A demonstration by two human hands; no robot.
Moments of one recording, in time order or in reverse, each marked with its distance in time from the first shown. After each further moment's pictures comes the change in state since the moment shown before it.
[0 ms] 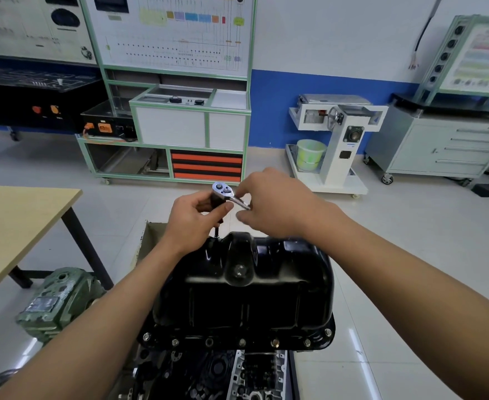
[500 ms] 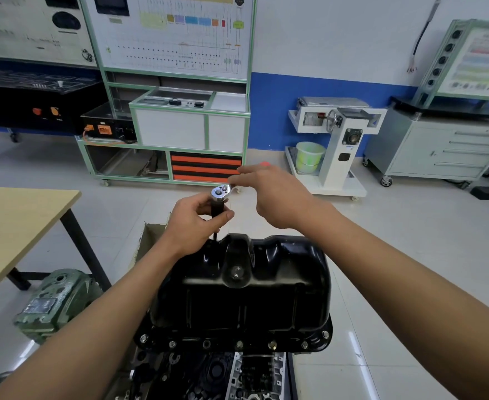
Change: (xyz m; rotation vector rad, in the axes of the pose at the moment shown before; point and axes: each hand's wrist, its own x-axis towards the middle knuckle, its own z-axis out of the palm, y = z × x) left_hand 0.000 -0.004 0.000 0.069 -0.041 -0.023; right_hand 0.018 0.025 0.009 -0.025 0.028 -0.074
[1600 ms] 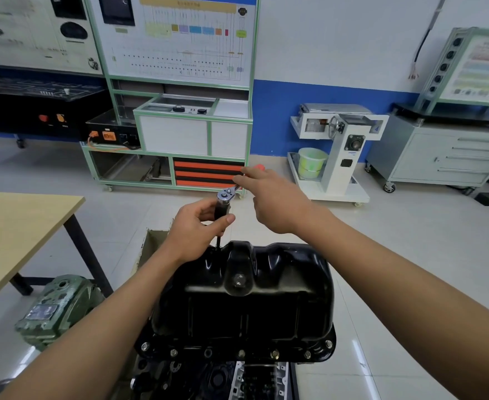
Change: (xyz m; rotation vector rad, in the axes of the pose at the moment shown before) left_hand 0.003 -0.001 -0.002 -0.061 -0.019 0.008; right_hand 0.013 0.008 0.012 -0.075 -0.010 0.005
